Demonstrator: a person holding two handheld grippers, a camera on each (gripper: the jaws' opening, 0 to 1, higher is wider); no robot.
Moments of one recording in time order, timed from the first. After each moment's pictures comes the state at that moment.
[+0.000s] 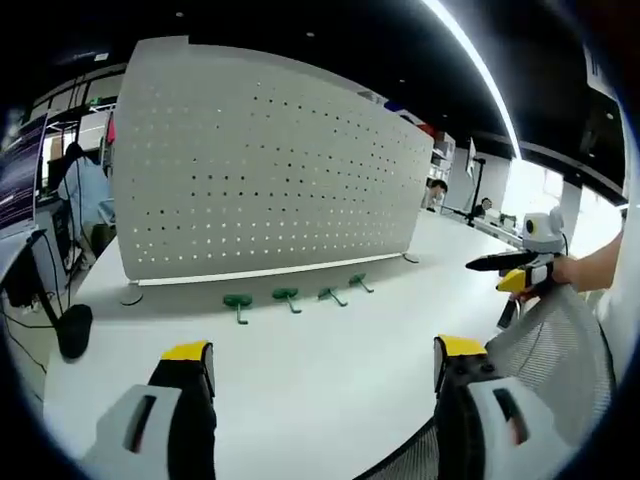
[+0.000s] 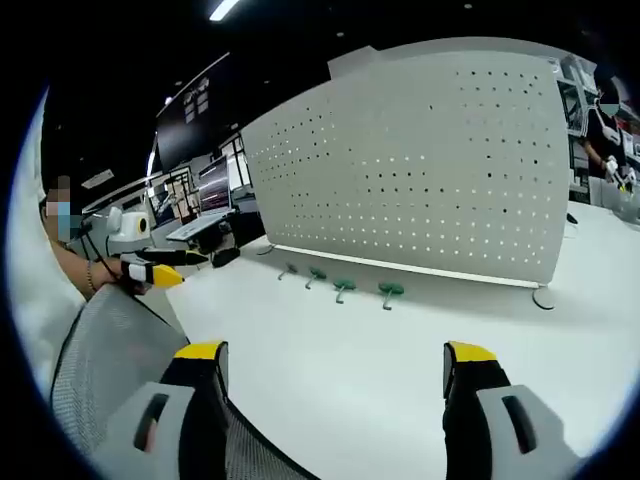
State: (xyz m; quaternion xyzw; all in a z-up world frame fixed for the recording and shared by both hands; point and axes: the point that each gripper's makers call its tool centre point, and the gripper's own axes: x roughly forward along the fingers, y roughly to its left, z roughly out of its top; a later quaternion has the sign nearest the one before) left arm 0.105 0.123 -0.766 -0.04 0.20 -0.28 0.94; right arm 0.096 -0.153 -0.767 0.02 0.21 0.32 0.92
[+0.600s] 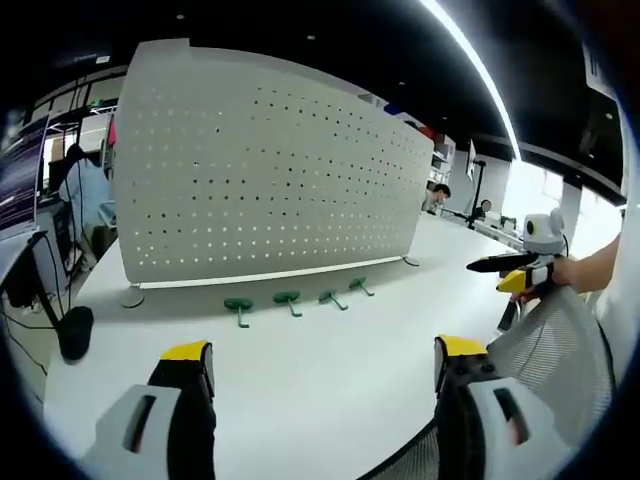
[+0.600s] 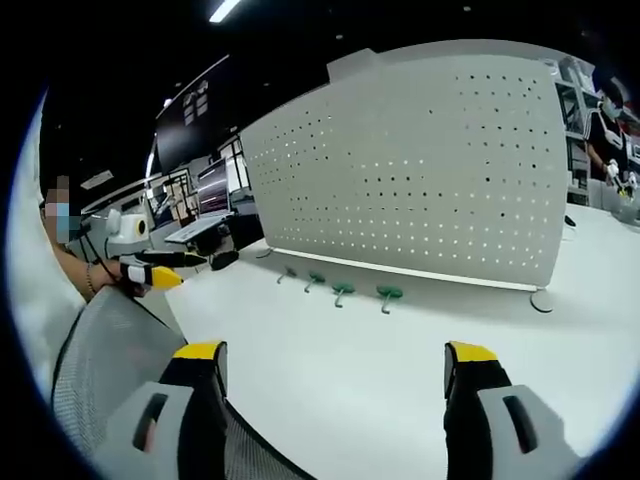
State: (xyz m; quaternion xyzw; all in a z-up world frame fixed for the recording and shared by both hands) left arm 0.106 0.123 -0.763 -0.04 0.19 -0.28 0.94; right arm 0.097 -0.153 -0.762 0.02 0.20 0.31 0.93
